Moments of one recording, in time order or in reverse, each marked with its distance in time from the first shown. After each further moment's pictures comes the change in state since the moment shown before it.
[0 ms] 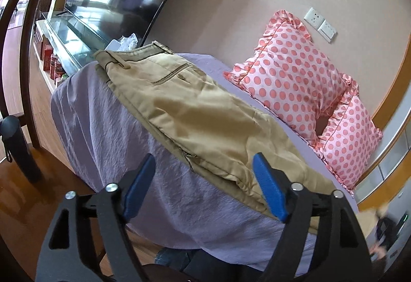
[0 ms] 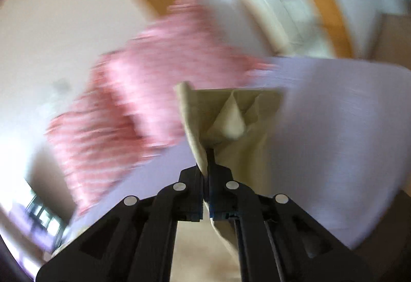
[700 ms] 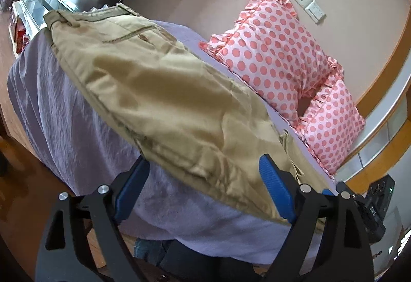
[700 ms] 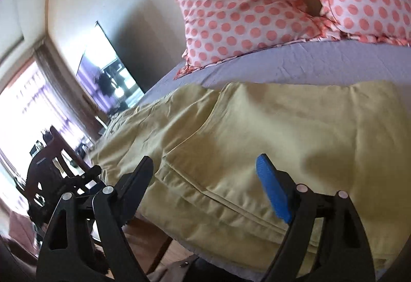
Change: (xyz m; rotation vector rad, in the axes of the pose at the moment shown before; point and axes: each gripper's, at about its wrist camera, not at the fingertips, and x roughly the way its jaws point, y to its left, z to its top) left arm 0.054 -0.013 -0.010 -0.014 0.138 -0.132; right arm 0.062 0.183 -0.161 -0.377 0.601 0.471
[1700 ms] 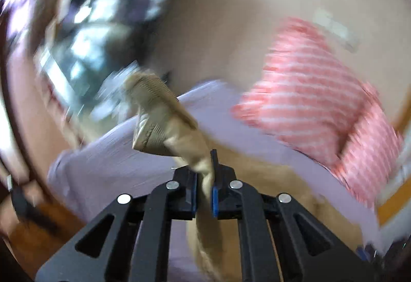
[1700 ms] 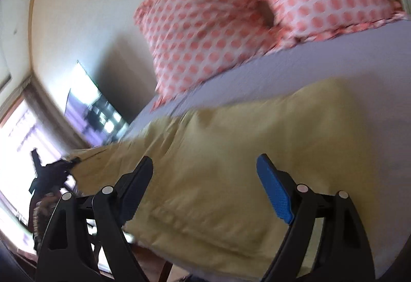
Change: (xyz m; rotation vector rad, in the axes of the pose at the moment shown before) left arm -0.010 -0.060 0.121 0.191 -0.157 0.246; right arm -0.044 -0.057 0.005 0.157 -0.173 -0.073
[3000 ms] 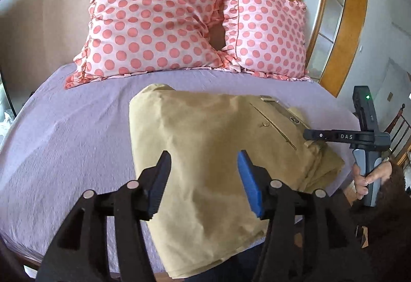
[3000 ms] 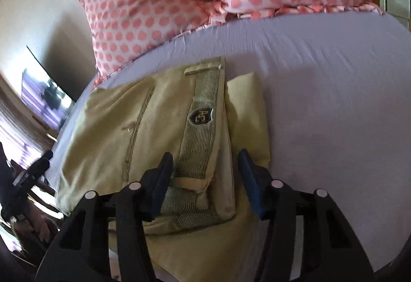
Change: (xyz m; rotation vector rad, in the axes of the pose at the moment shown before) left arm -0.004 -0.185 -0.120 0.542 0.273 -0.450; right arm 0.006 -0.071 0.019 -0.028 0.251 -0.271
